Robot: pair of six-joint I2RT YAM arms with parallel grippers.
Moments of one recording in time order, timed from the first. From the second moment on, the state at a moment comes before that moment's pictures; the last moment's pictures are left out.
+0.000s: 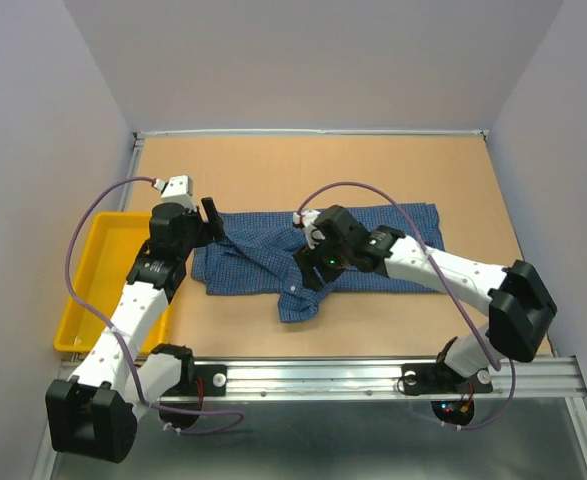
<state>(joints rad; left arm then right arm) -0.19 0.94 0.70 -0.16 -0.05 -0.28 0.82 1.46 1.05 -0.49 -0.19 0.16</state>
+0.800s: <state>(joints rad) -0.19 0.93 0.68 -0.19 -0.19 -0.28 0.98 1.87 1.45 -0.60 0.10 -0.18</state>
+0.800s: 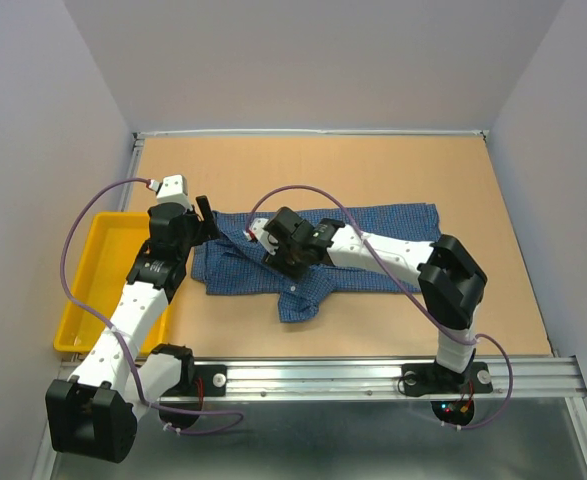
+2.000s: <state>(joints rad) -0.19 0.89 0.68 -0.18 -0.24 -0.29 1.36 1.85 1.67 -0.80 -0.28 -0.10</state>
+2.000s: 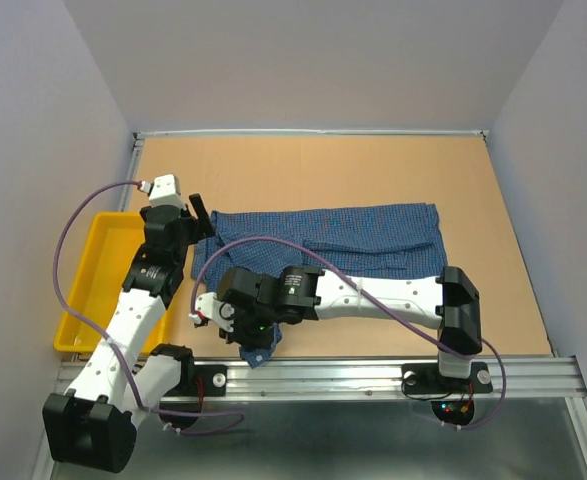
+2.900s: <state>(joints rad) -0.17 0.75 0.68 -0.19 -0.38 -0.34 1.44 1.76 1.74 -0.76 -0.14 0.02</state>
